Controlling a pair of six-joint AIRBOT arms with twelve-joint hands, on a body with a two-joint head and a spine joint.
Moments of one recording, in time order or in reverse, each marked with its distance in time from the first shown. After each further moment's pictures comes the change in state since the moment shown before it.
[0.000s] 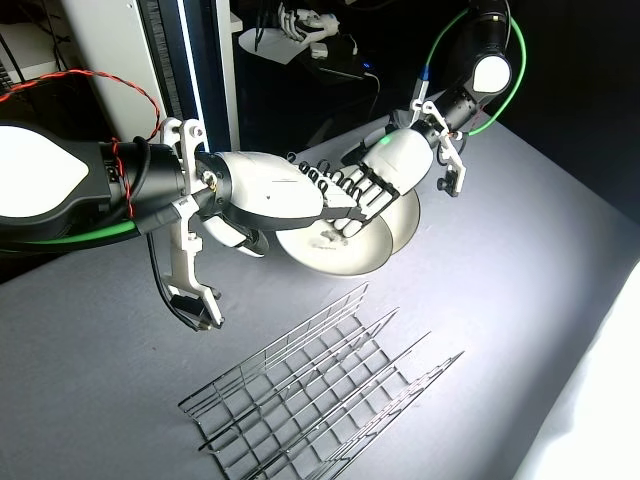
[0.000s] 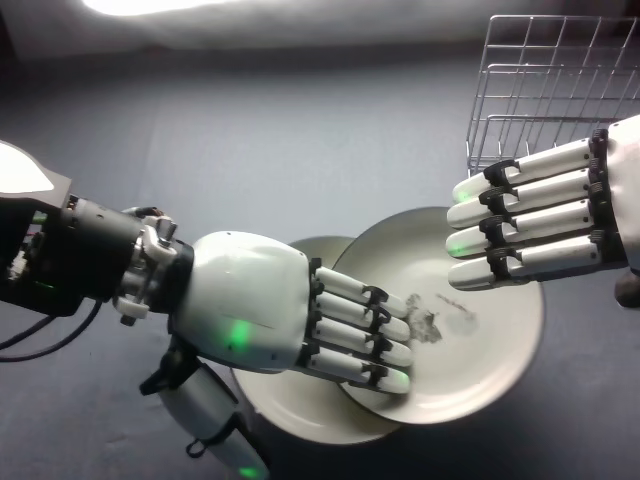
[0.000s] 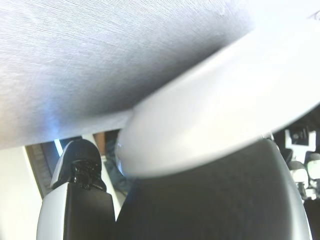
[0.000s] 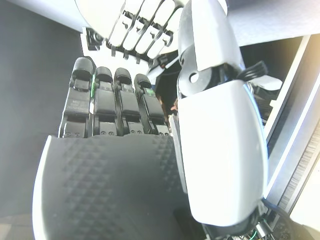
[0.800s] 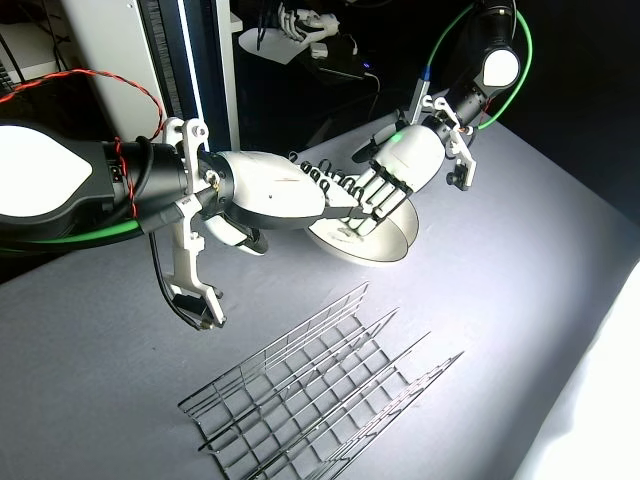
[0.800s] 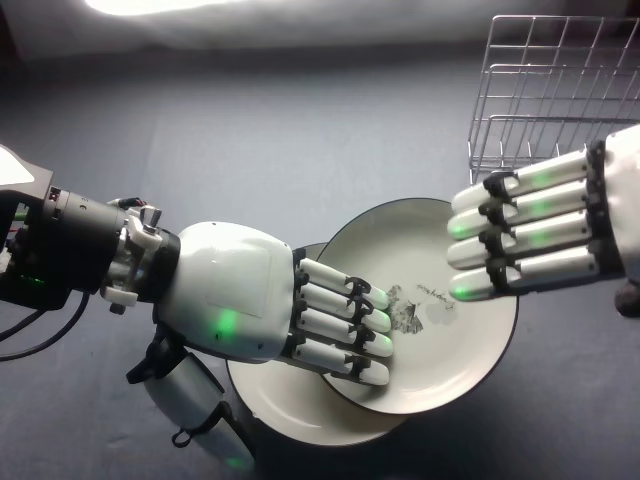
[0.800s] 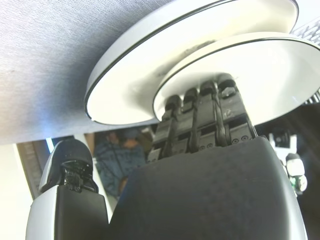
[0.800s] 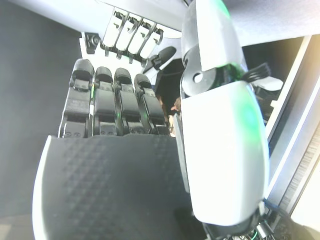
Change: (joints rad) left arm 0.000 0.012 0.002 -0.047 0.008 -0.004; right arm -0.023 -0.008 -0.006 0.002 -0.016 0.005
